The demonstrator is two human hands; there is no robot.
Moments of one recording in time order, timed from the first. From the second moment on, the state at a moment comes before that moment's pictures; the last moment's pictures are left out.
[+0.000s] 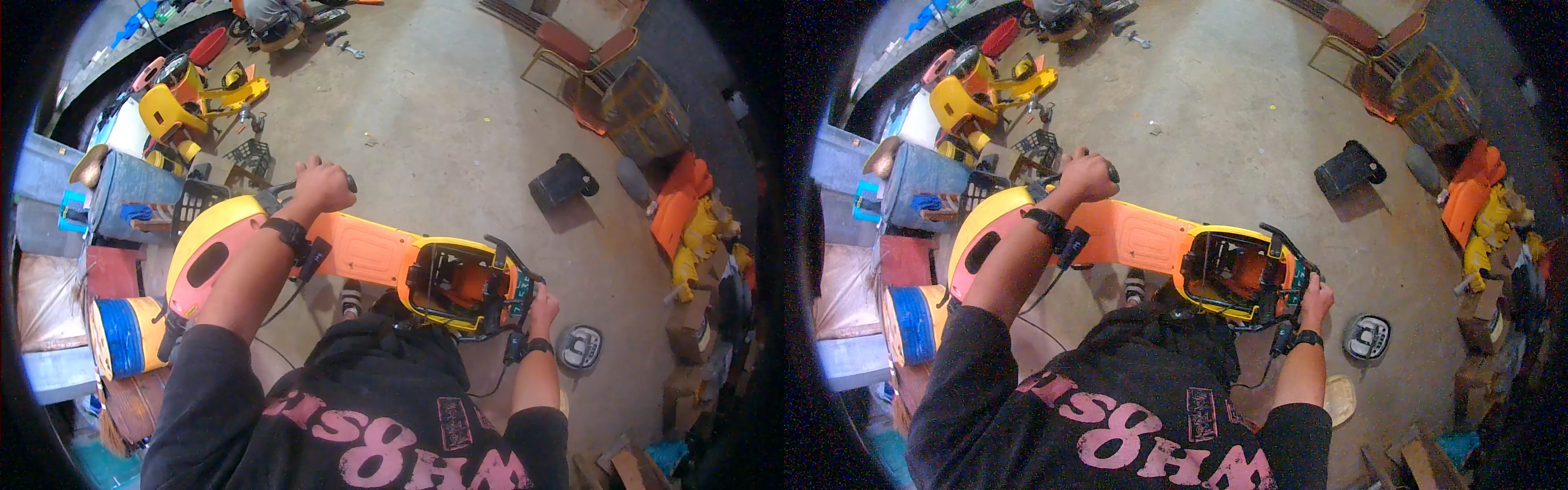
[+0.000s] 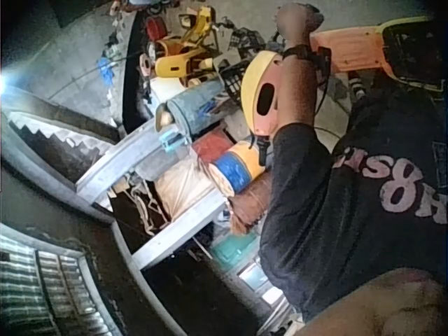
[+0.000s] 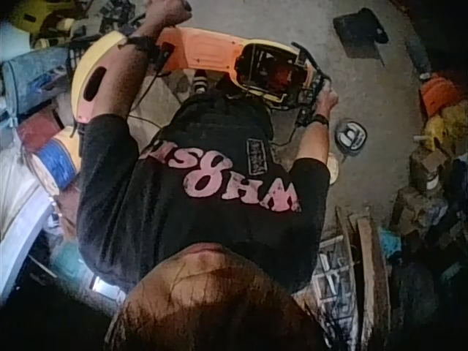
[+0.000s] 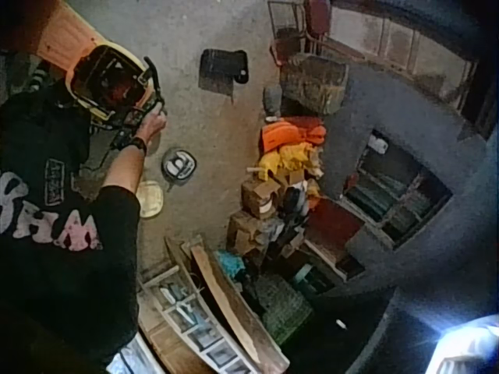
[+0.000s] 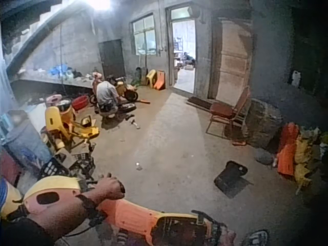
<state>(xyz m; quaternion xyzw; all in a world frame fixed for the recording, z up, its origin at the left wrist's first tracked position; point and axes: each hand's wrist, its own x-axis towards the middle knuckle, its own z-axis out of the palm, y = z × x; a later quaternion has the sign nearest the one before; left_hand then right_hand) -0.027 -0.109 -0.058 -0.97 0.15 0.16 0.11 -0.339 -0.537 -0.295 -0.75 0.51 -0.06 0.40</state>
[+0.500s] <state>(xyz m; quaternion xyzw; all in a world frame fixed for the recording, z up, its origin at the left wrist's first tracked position) -0.028 -0.106 -0.061 -0.97 0.19 0.11 0.08 -0.343 -0.539 -0.300 -0.75 0.51 -0.09 0.40</state>
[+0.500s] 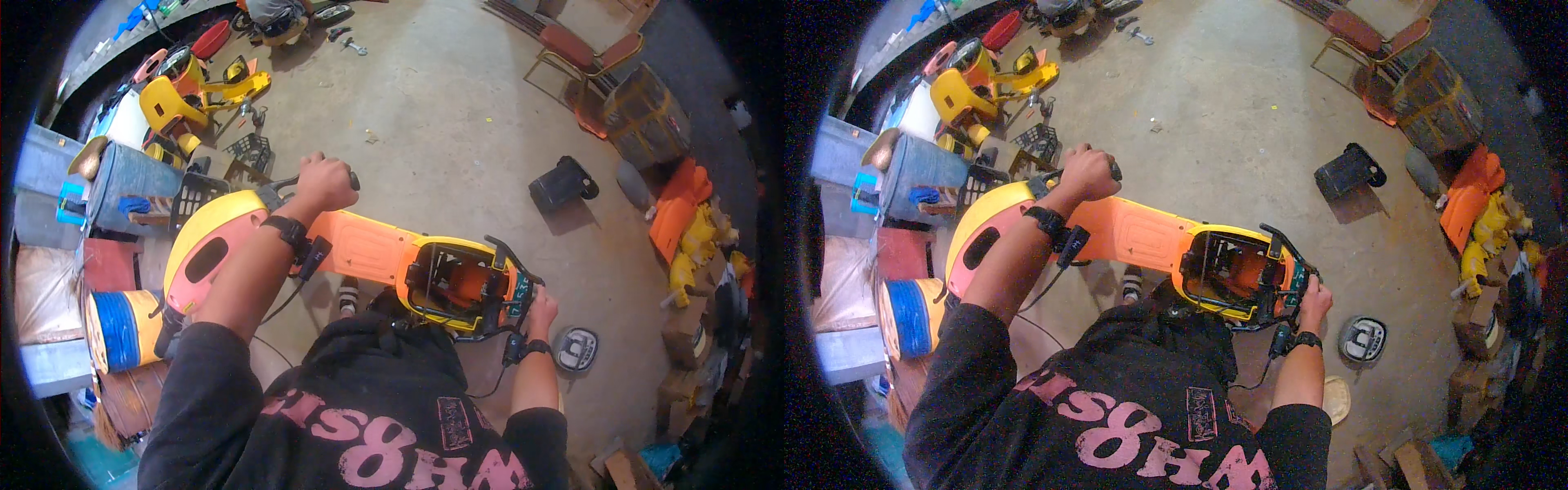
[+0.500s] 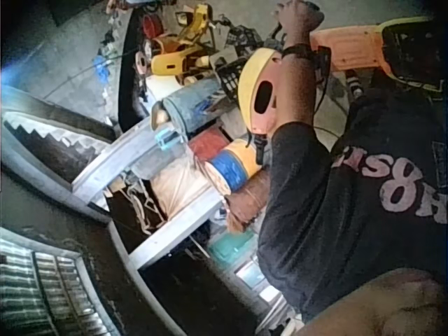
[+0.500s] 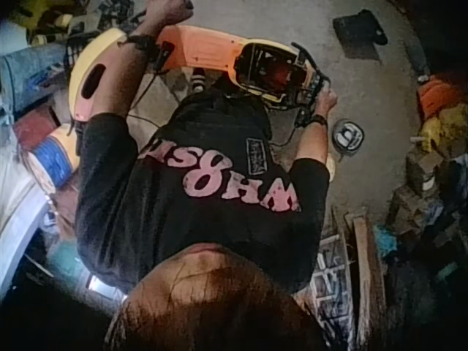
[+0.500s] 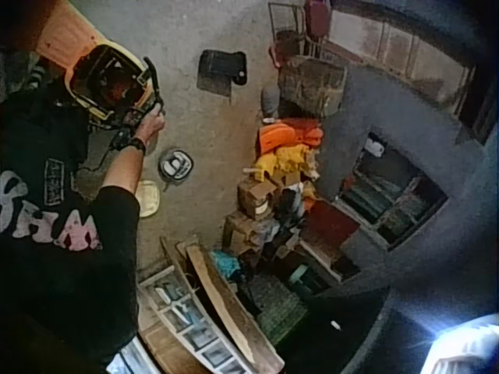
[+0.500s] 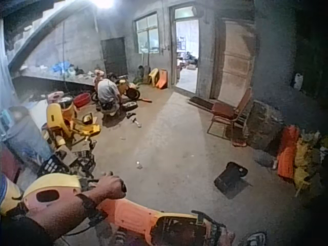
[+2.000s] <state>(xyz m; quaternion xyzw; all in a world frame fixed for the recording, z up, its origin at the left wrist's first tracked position) -0.035 -0.104 -0.061 -0.97 0.21 0.04 0.05 -0.339 -0.537 -0.302 -0.75 0.51 -0.07 0.42</state>
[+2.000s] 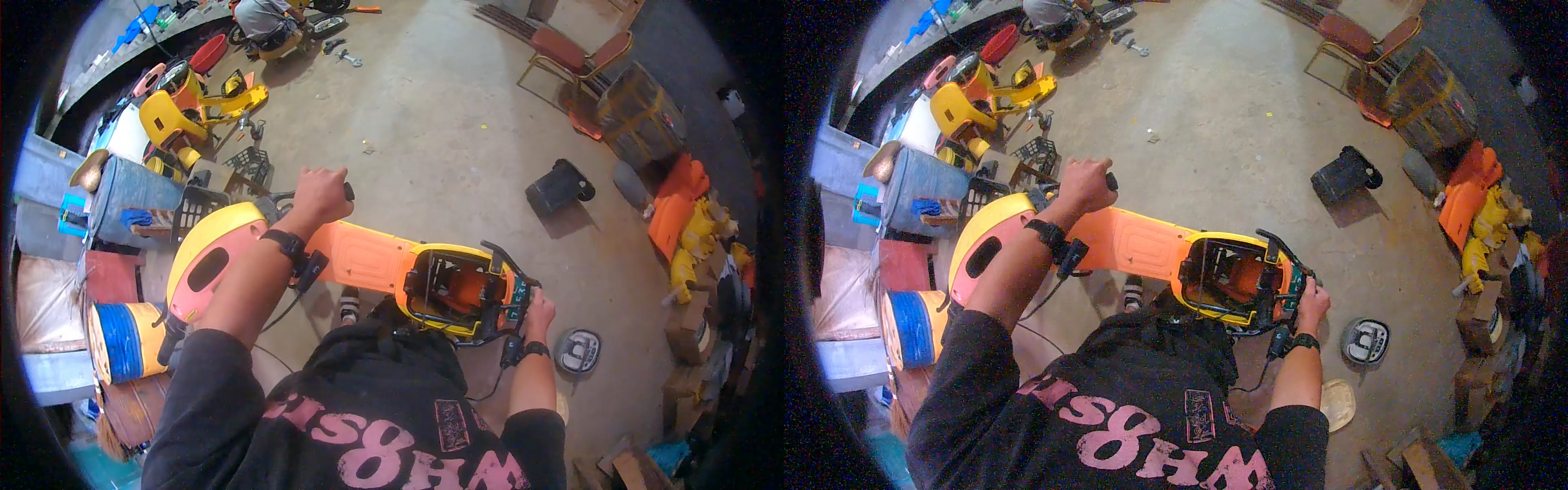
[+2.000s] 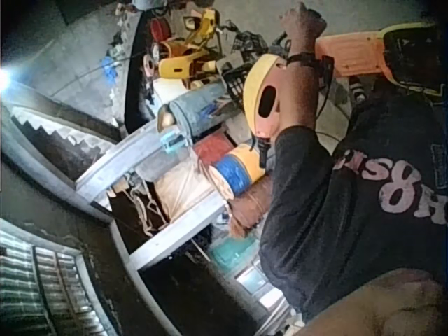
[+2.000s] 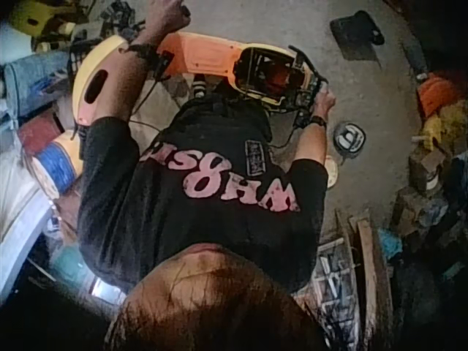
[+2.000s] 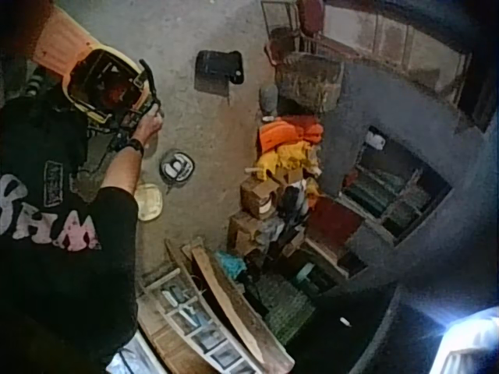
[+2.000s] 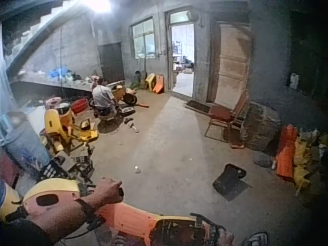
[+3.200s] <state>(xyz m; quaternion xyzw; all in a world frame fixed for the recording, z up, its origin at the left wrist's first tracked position) -0.030 -0.109 -0.060 -0.98 0.14 0.15 0.07 -0.338 -0.536 -0.298 -0.76 0.51 -0.06 0.40</state>
